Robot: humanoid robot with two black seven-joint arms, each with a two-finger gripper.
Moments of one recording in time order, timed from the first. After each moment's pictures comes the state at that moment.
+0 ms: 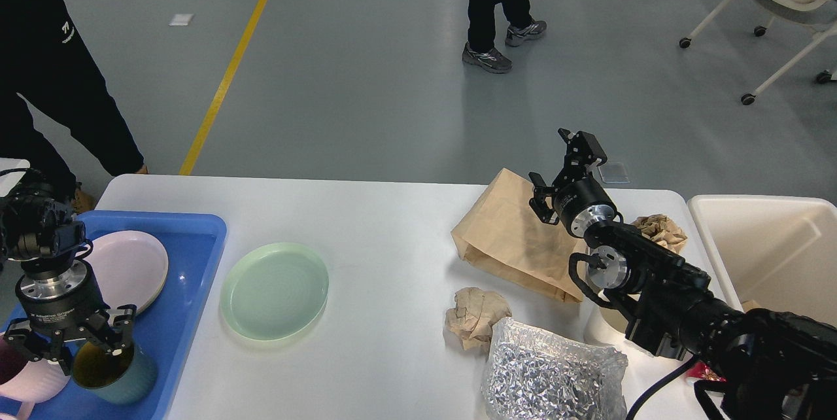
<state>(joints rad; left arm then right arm) -1.33 0.37 1.51 -0.68 0.06 -0.96 -0.08 0.79 -0.03 0.40 0.35 0.05 0.16 0.42</state>
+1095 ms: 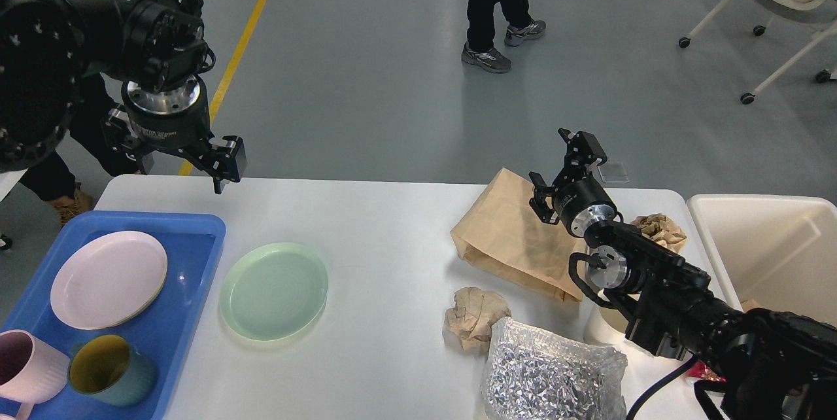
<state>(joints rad) -2.06 0.01 1.63 -0.96 0.06 -0.96 -0.08 0.79 -0.03 0.40 0.35 0.05 0.16 0.42</state>
